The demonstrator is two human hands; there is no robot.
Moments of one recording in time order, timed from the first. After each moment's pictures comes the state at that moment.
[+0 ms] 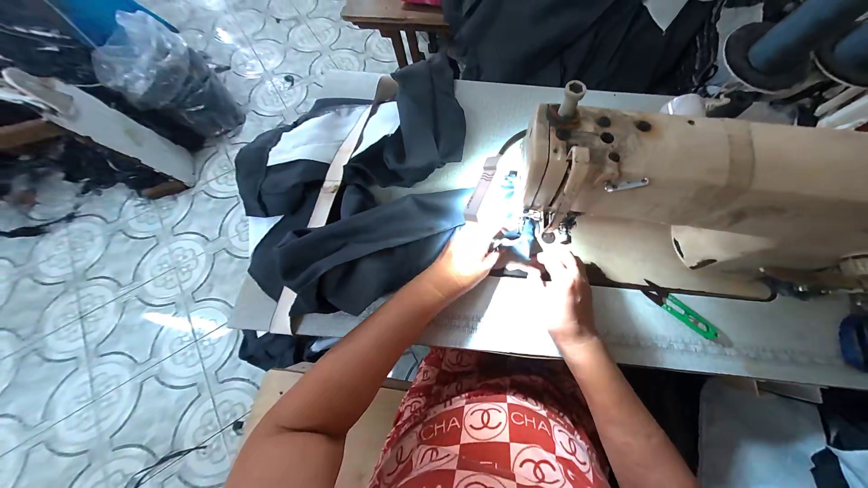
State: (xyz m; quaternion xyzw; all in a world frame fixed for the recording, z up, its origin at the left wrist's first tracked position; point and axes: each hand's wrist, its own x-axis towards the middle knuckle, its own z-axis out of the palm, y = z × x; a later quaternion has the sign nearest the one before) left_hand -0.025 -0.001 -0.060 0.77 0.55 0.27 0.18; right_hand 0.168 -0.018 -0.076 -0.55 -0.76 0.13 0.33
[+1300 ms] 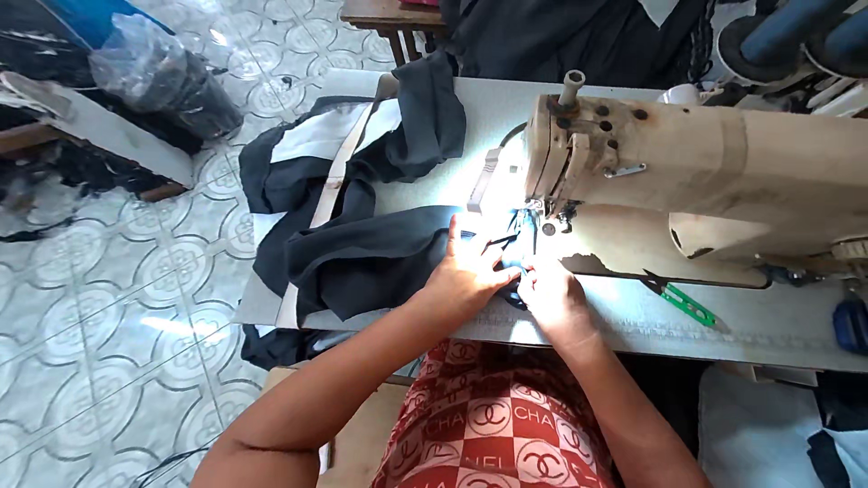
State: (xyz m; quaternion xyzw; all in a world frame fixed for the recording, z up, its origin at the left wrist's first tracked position) left_hand -0.022 -0.053 -0.036 0.87 0.48 0.08 0.01; right_hand 0.155 -0.040 -0.043 -0.57 -0.77 0.20 0.20
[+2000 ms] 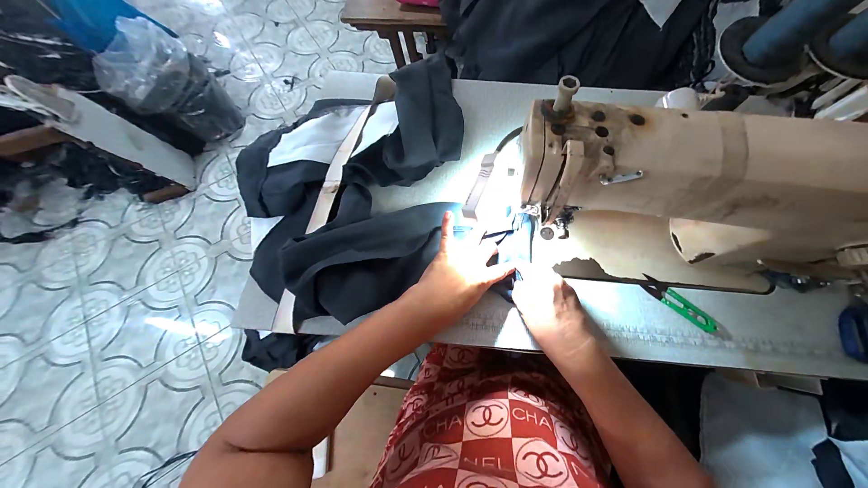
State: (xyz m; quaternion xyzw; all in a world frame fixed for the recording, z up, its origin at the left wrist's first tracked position) left_hand -0.026 -0.041 -0.028 0.87 0.50 0.01 0.03; right_hand 0.147 -0.039 -0.027 -0.58 -0.79 0.20 0.04
